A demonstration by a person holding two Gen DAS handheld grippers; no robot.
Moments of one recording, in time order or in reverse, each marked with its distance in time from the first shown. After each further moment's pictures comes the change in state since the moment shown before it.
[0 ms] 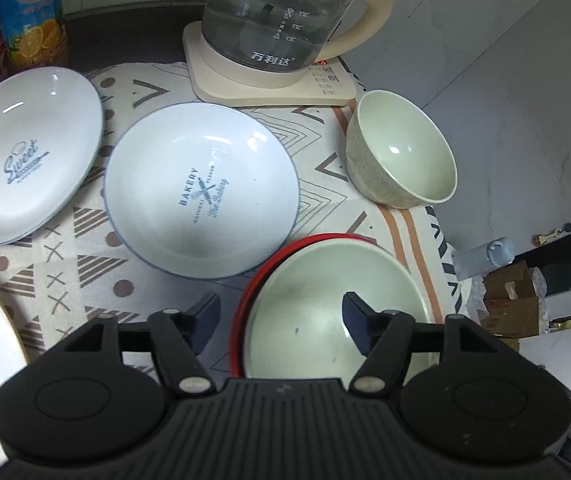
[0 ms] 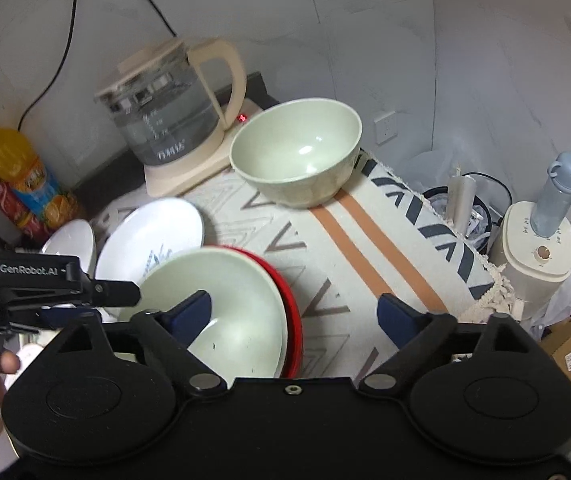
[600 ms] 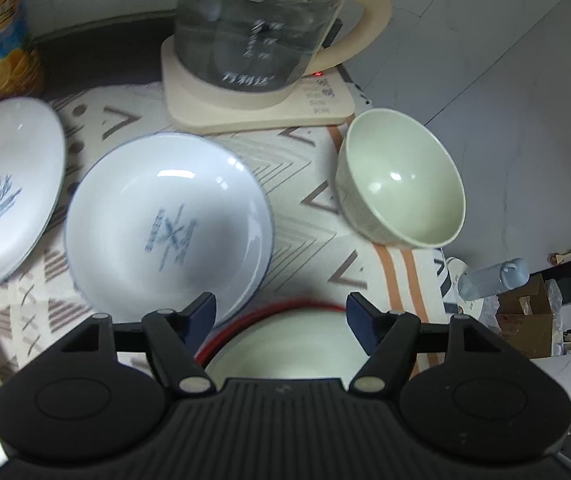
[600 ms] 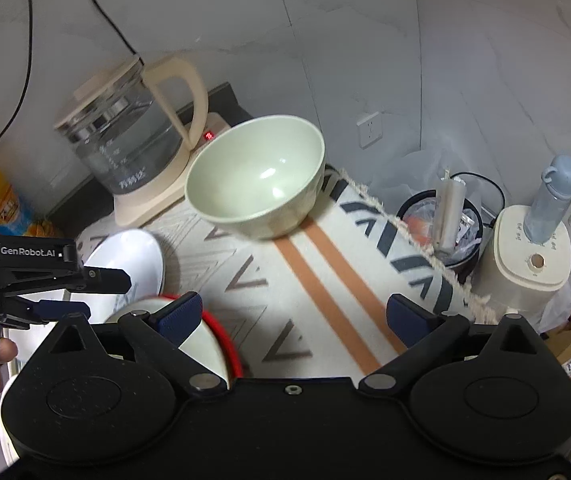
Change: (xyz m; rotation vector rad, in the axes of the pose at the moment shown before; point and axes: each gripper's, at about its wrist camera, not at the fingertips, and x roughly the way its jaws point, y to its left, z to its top) left arm 0.032 -0.041 0.046 -0.002 0.003 0.071; right arm 0.024 -0.037 0.038 0.034 0.012 -0.013
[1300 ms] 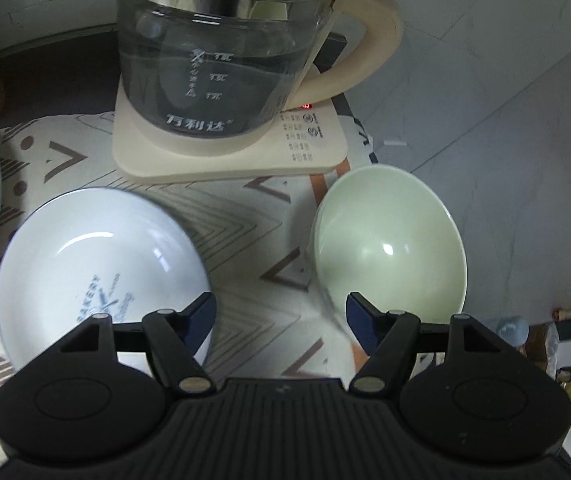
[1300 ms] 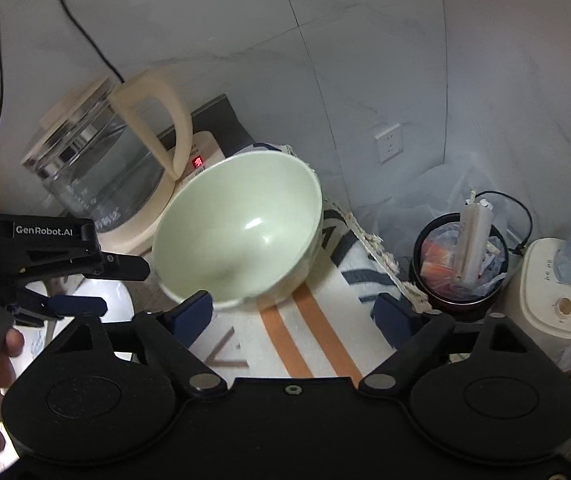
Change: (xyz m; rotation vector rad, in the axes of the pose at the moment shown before) left arm 0.053 -0.033 0.064 -0.101 -0.021 0.007; right arm 0.066 -0.024 0.059 -0.018 0.015 0.066
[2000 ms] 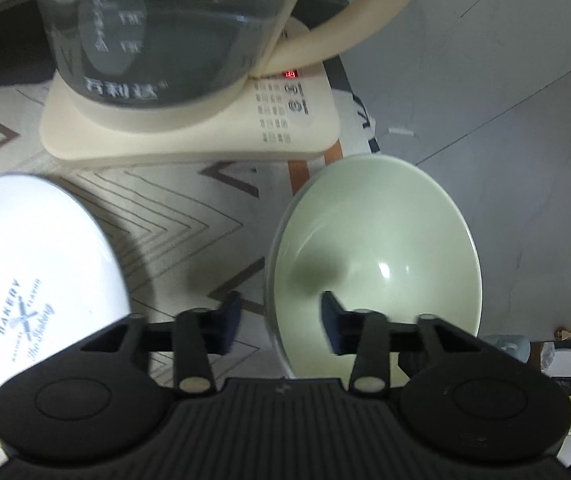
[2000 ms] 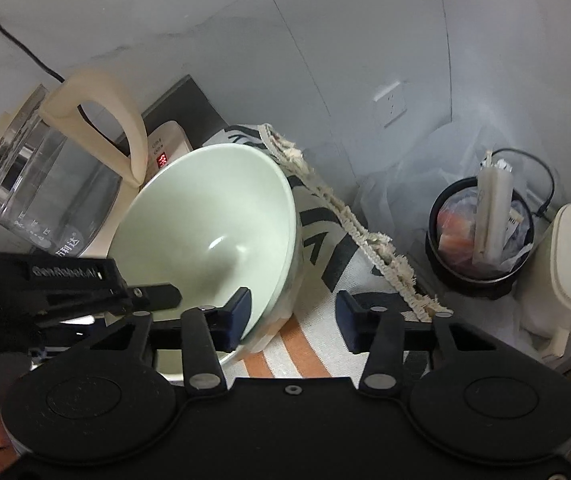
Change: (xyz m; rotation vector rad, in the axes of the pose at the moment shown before) left arm 0.066 -0.024 0.011 -0.058 0.076 -0.007; right arm 0.065 -0.029 0.023 0.116 0.113 0.046
